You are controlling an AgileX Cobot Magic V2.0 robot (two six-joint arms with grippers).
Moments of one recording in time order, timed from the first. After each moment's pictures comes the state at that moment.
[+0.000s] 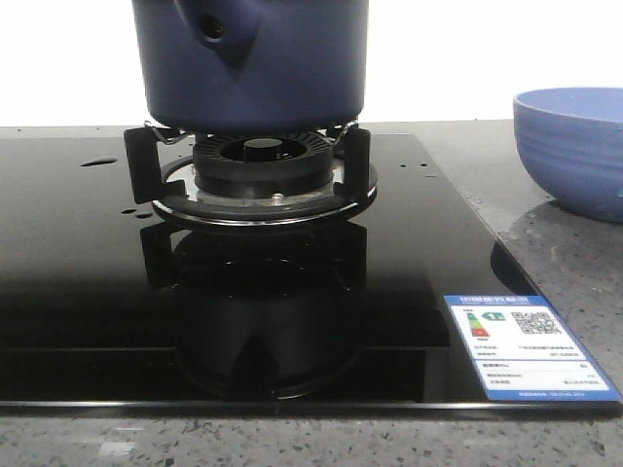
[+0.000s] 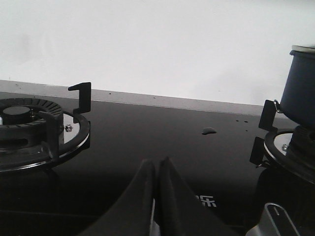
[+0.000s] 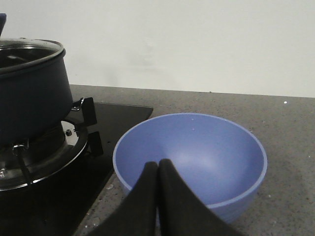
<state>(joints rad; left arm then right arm) -0.05 0.00 0.00 -0.14 0.05 0.05 0.19 0.40 -0.25 0.63 -0.01 -0.64</state>
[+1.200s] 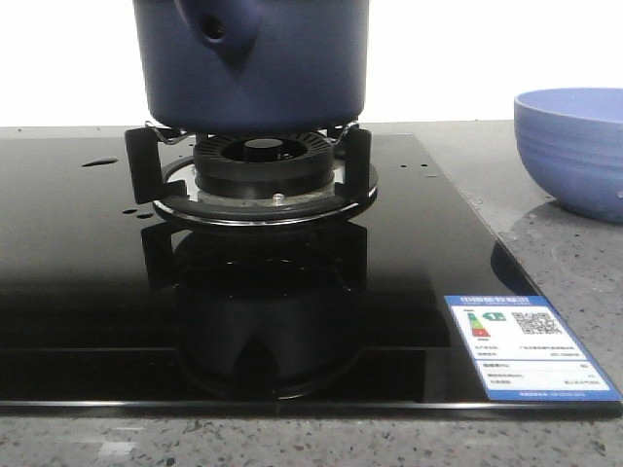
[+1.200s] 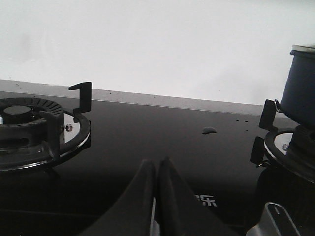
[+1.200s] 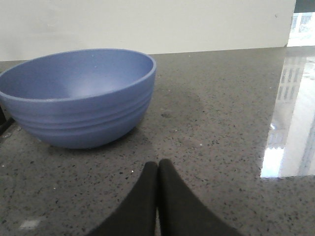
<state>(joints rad) -0.05 0.00 0.00 -0.14 0.06 0.05 -0.09 -0.01 0.01 0.02 0.17 -0.01</state>
